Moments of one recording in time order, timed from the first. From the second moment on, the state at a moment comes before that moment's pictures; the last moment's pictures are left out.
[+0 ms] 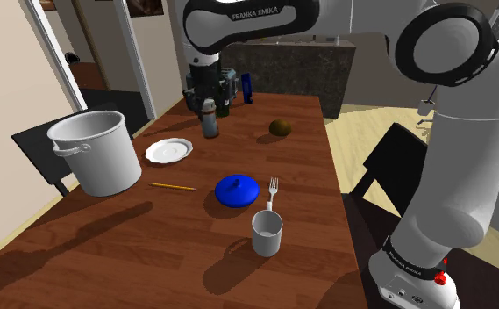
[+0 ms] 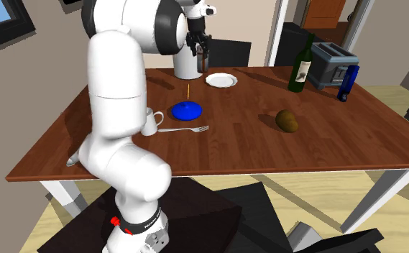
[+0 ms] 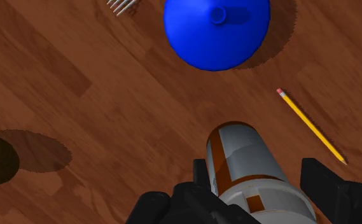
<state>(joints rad) 0.07 0.25 0.30 -1.47 -0.17 1.74 0.53</state>
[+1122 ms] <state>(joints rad) 0.13 0.52 0.29 -1.23 -0.24 1.76 0.57</state>
